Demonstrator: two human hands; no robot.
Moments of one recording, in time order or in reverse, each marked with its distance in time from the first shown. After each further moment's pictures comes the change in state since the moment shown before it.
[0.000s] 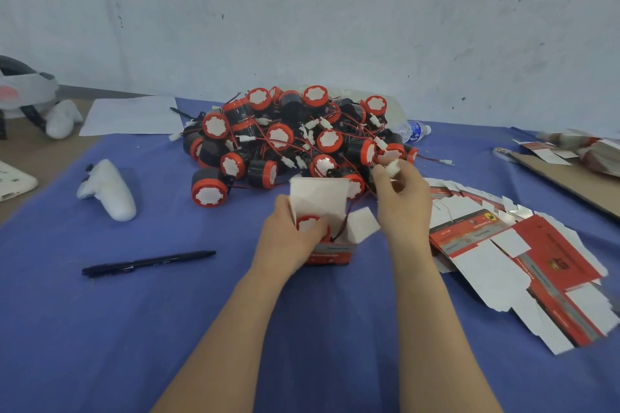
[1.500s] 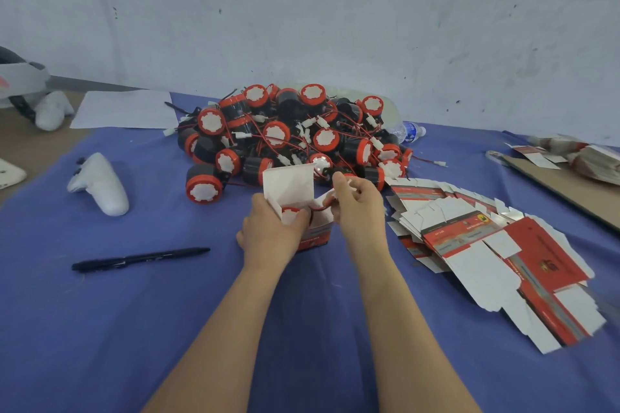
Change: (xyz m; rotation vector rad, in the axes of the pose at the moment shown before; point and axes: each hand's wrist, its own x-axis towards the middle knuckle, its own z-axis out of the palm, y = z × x) left_hand 0.006 -0.002 0.002 0.147 0.200 -0.118; right_hand -0.018 0.005 0.036 0.308 -0.195 0.249
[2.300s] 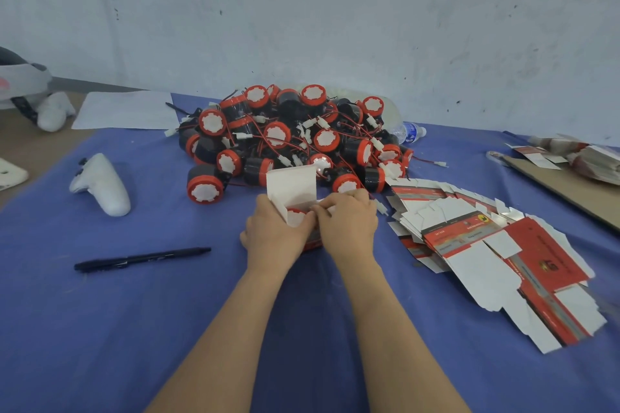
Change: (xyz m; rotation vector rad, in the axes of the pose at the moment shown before) left_hand -0.004 0.003 0.000 -0.003 0.007 0.025; right_hand 0.001 0.017 0.008 -0.937 0.006 -0.158
